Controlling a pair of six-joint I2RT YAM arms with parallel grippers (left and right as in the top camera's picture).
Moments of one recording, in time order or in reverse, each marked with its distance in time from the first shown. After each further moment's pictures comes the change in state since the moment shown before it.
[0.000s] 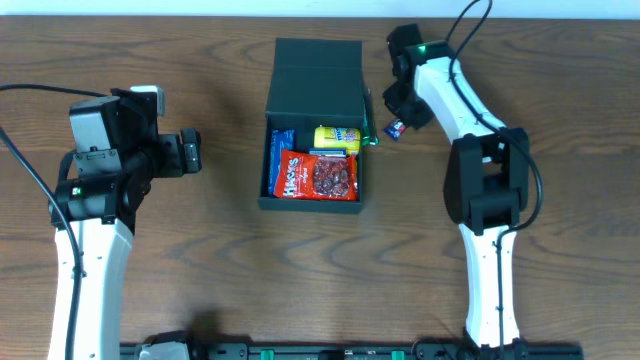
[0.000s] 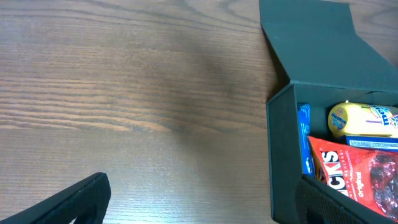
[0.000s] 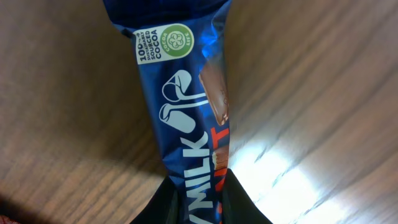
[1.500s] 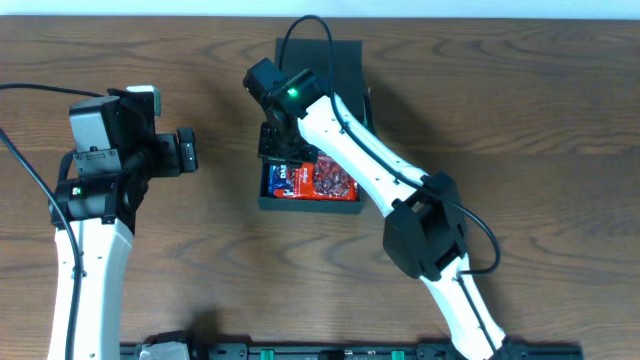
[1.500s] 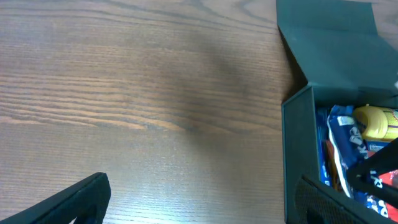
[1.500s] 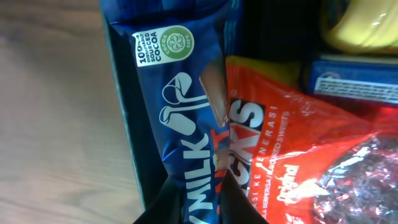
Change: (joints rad) left arm 0.001 0.000 0.000 0.003 -0.056 0.000; right arm 0.513 -0.100 0.133 -0.202 -0.287 -0.226
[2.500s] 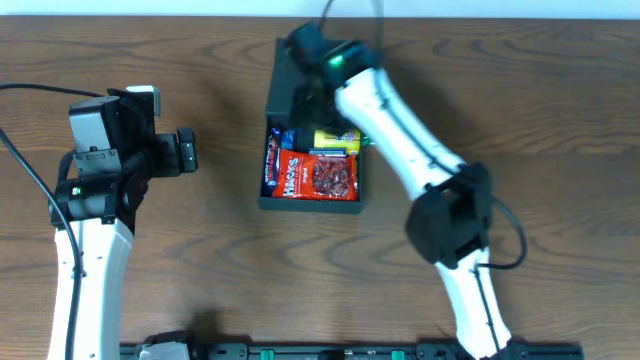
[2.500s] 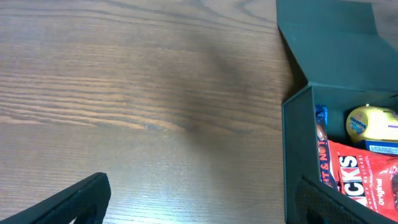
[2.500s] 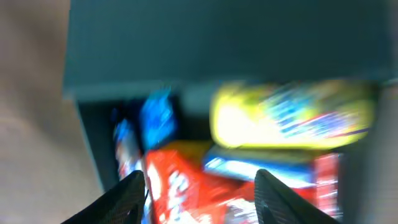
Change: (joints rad) left arm 0.000 0.000 0.000 -0.001 0.000 0.000; right arm -0.194 -0.043 0.048 0.019 0.047 -0.069
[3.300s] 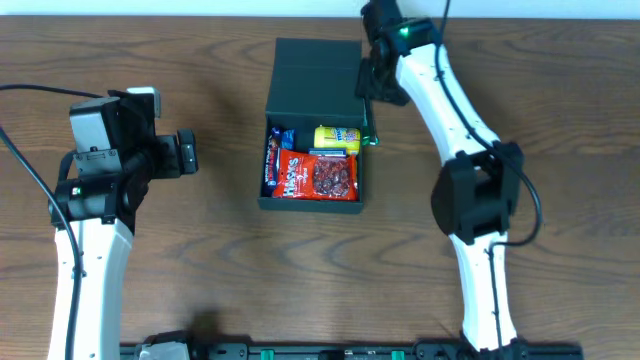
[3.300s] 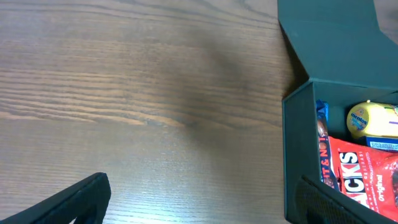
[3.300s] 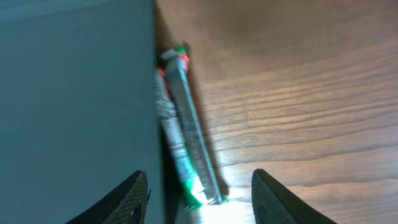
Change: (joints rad) left arm 0.000 0.000 0.000 -0.014 0.000 -0.001; right arm -0.203 0.109 0.006 0.076 0.166 -0.232
